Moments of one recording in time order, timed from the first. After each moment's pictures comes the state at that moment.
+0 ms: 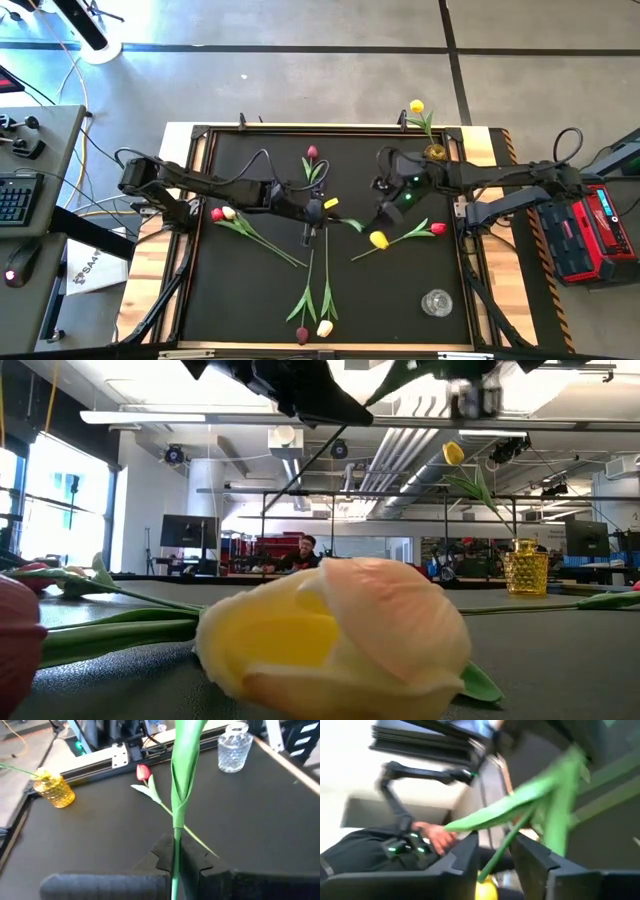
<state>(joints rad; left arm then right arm) -0.06 1.63 1.12 0.02 0.00 0.23 -0.05 1.18 0.94 -0.17 -0.66 0.99</state>
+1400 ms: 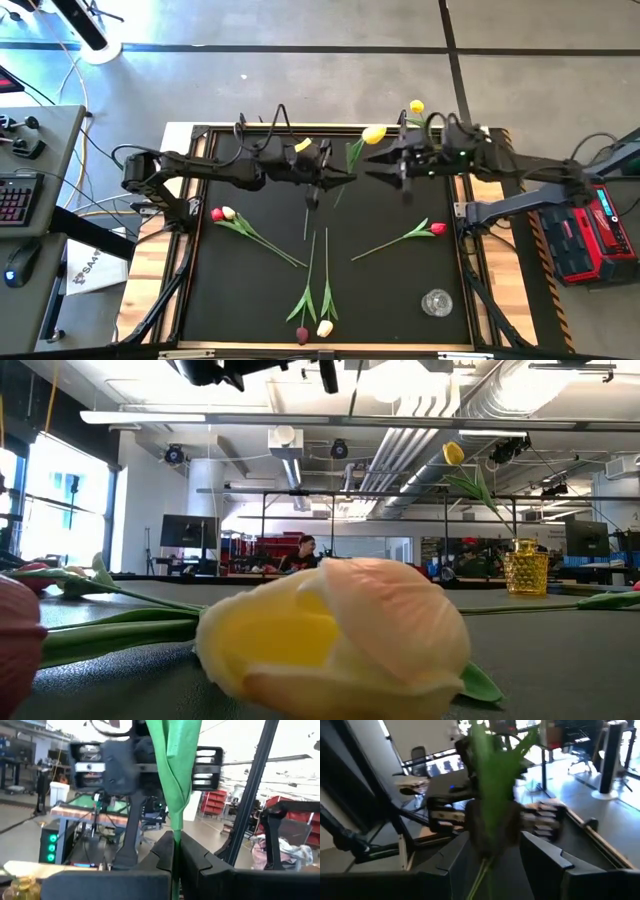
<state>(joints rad) 0.13 1.63 1.12 0.72 0.30 -0.27 -0.09 1.06 1.18 -0.26 -0.06 0.20</state>
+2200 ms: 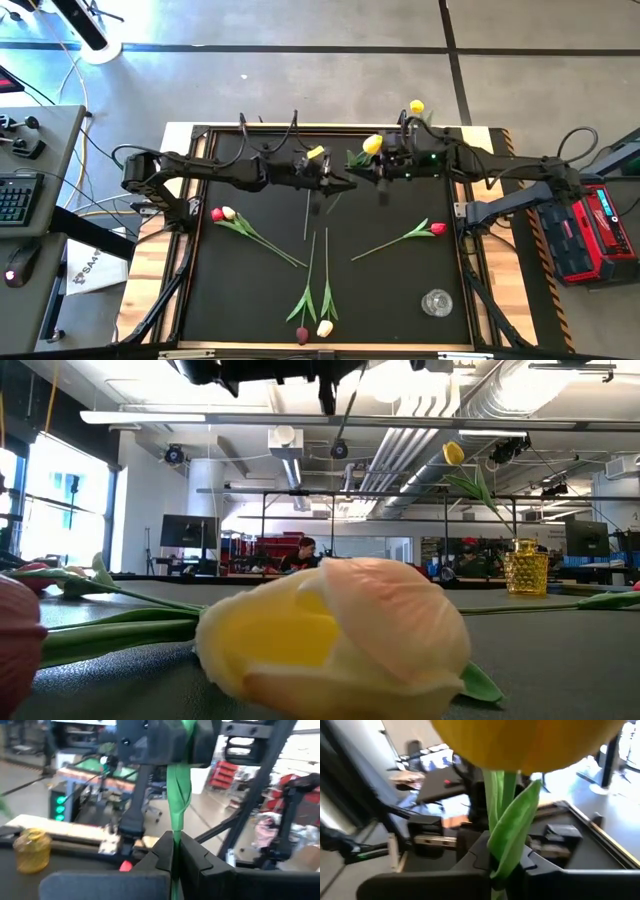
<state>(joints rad) 0.13 1.63 1.12 0.52 0.27 -0.26 -0.09 1.20 1.18 -0.17 -0.05 0.20</state>
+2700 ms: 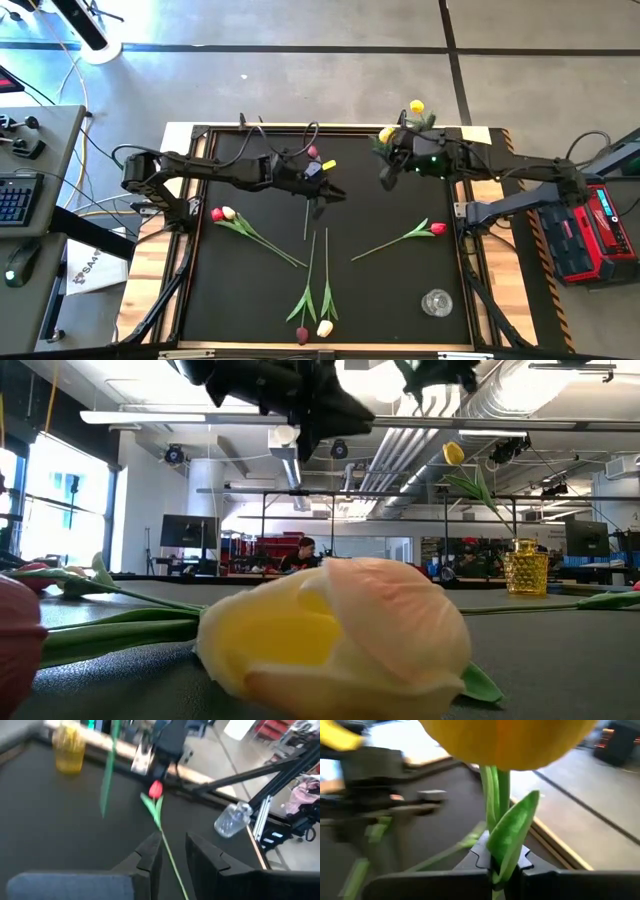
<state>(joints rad) 0.13 1.63 1.12 0.11 0.20 -0.31 -0.12 1.12 1.18 -0.57 0.42 0.20</state>
